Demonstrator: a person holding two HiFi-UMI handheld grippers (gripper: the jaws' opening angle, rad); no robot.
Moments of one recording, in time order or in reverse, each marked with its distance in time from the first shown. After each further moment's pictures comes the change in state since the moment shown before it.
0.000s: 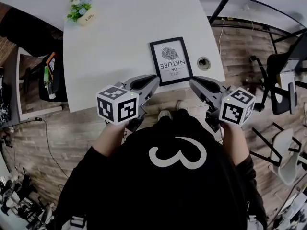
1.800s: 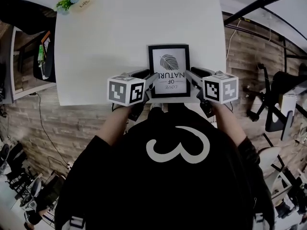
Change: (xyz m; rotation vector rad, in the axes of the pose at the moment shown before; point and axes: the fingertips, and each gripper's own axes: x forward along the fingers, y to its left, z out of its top) left arm 0.094 0.119 -0.037 -0.251 0.200 0.273; right arm 0.093 -0.165 -0.032 0.049 0.444 -0.168
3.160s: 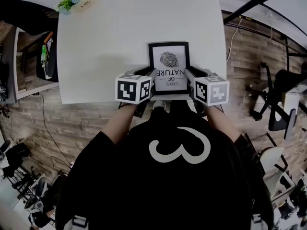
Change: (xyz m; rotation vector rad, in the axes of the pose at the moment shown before) left arm 0.004 0.008 -0.001 0.061 -0.017 0.159; right arm 0.005 -0.001 -0.010 -0.014 -0.061 -0.151
